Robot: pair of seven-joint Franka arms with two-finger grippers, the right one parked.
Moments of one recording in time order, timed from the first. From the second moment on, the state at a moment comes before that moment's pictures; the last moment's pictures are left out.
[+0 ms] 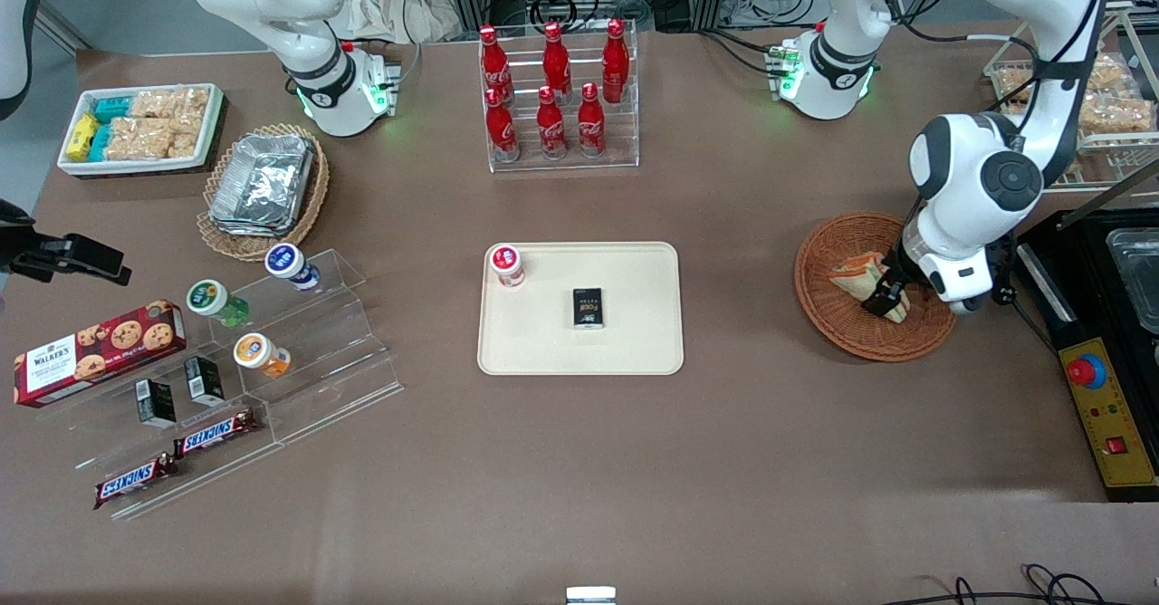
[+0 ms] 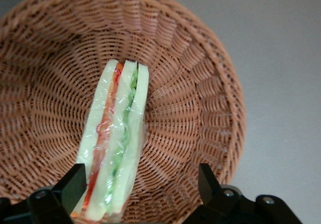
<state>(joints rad) -0.05 0.10 0.01 -2.41 0.00 2.54 -1.07</state>
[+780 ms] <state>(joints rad) -0.04 0.14 0.03 -2.49 0.00 2.67 -1.04</state>
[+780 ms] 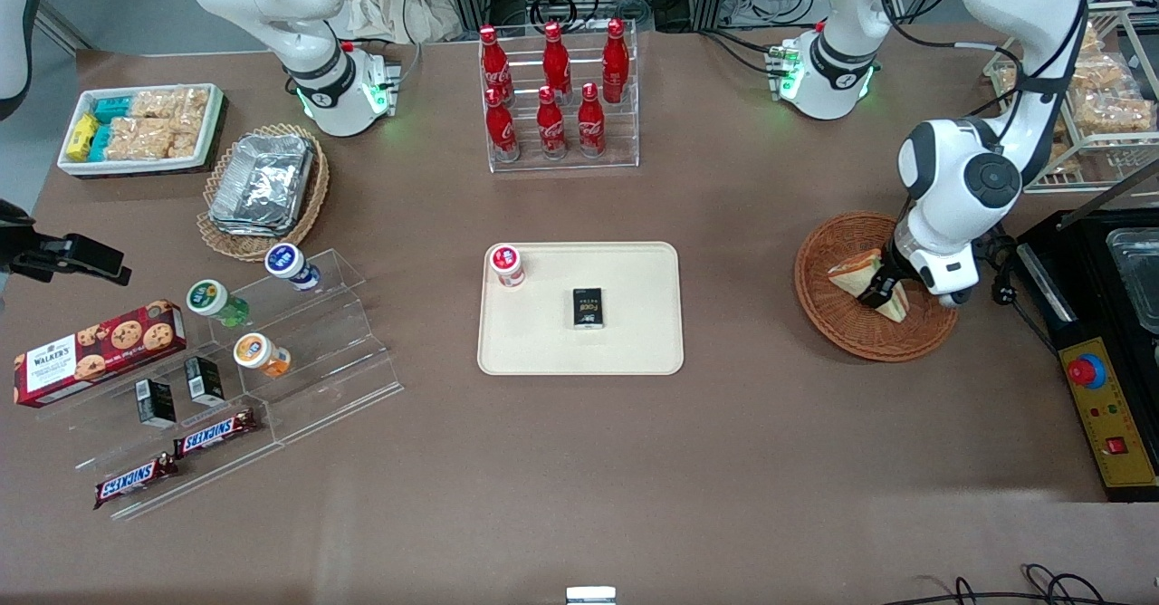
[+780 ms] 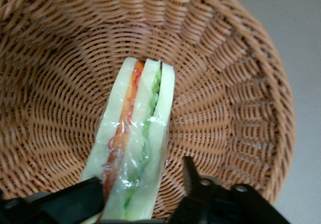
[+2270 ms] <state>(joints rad) -0.05 0.00 -0.02 -2.12 0.00 2.09 -1.04</state>
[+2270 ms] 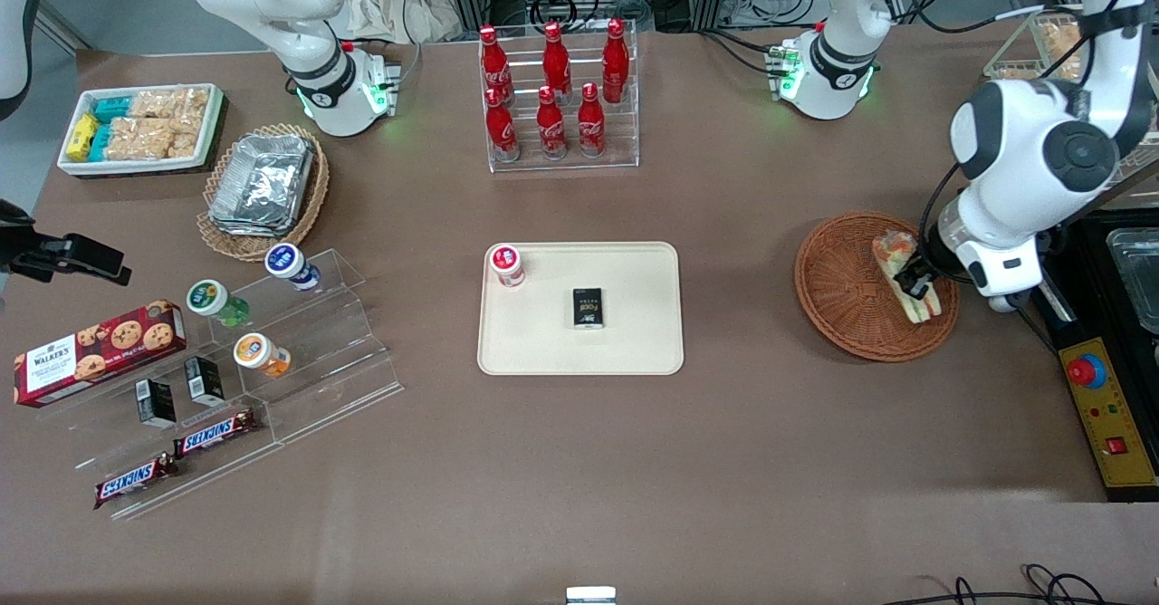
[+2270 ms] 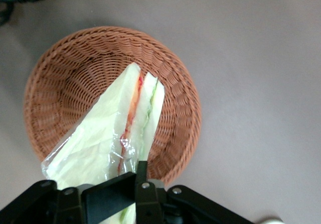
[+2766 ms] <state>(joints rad) -0.05 -0.01 -0.09 -1.81 -0.06 1.72 -0.67</state>
